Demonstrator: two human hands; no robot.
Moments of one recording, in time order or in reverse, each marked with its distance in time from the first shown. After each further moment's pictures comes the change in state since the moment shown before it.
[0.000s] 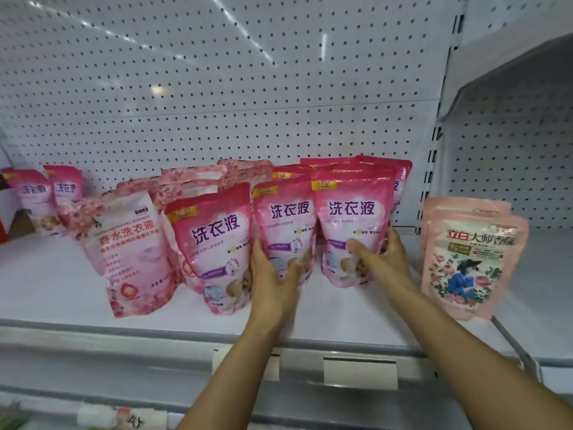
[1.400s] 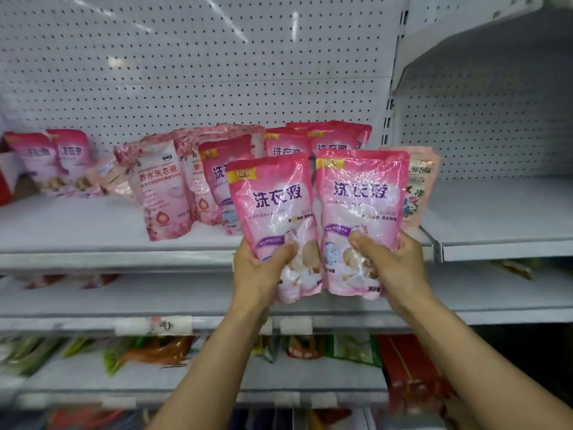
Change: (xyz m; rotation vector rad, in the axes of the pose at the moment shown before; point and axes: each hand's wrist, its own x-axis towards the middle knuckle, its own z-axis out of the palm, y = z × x) left_hand -0.167 0.027 -0.077 -0.448 -0.069 -0.076; right_hand -0.233 -0.042 -0.051 0.224 0.041 -0.041
